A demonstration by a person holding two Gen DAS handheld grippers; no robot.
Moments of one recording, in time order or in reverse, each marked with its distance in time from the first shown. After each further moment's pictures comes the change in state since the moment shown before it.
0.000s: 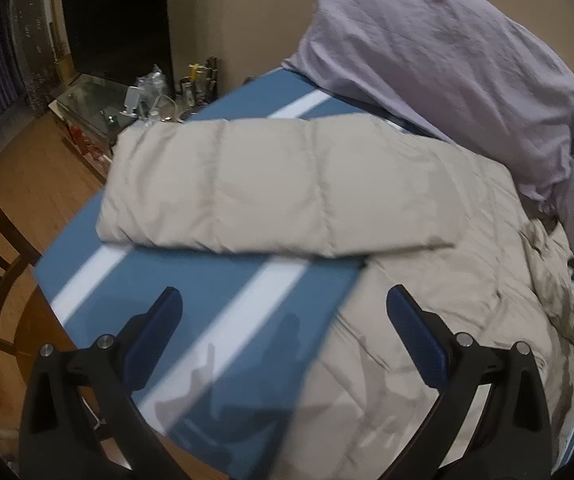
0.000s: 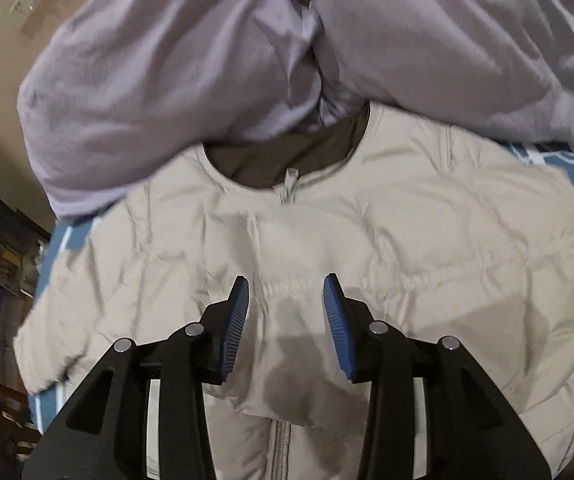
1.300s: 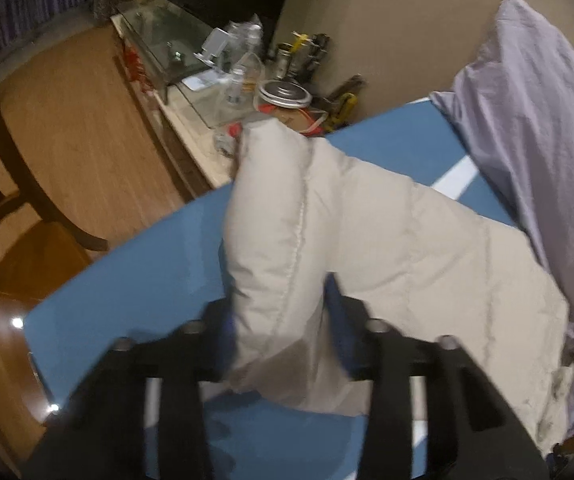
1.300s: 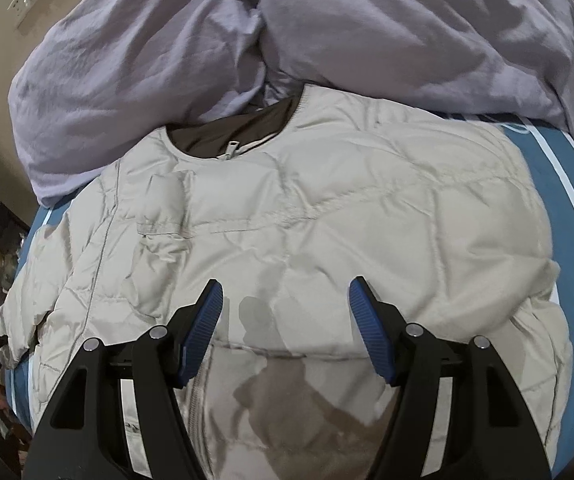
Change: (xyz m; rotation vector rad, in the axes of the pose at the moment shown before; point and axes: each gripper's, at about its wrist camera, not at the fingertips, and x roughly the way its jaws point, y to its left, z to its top) left arm 0.088 0.139 0.064 -0.367 0.076 0.015; right arm -0.032 -0.043 -0.041 0.018 -0.038 -0.075
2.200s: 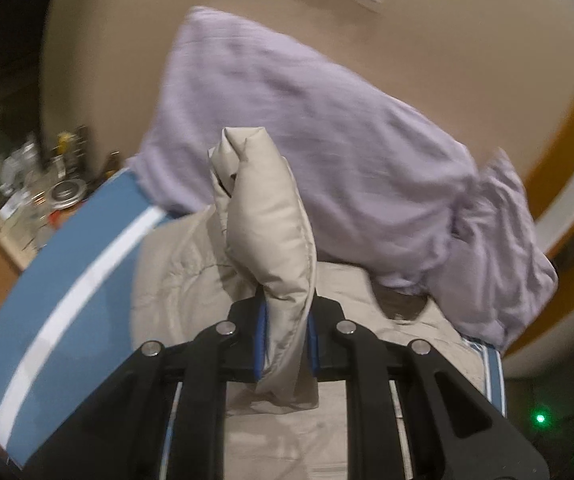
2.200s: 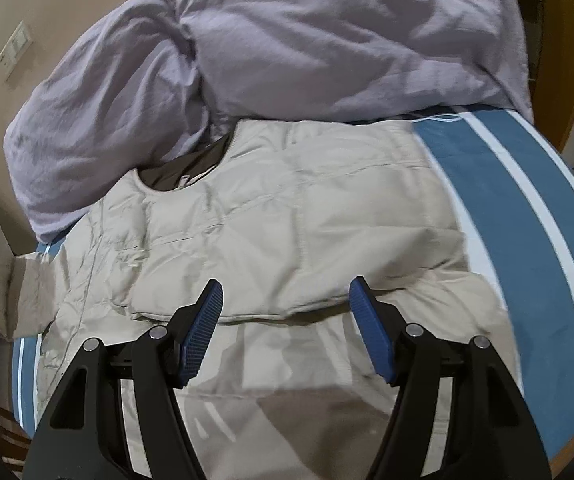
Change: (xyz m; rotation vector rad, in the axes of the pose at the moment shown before) left arm -0.141 -0.270 -0.038 0.461 -0.119 -0.506; right arm -0.054 -0.069 -0.023 0.120 -0.121 -0.030
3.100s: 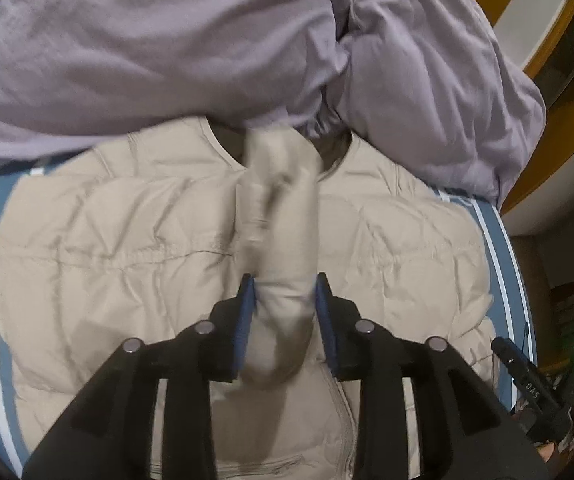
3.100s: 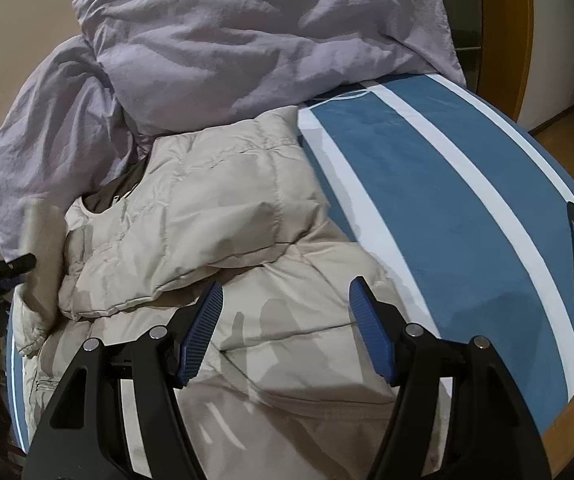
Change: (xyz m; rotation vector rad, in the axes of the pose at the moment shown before) left arm 0.138 -0.164 -0.130 0.314 0.391 -0.081; right arm -0.016 -0.084 -0.018 0.143 -0.019 -0.088
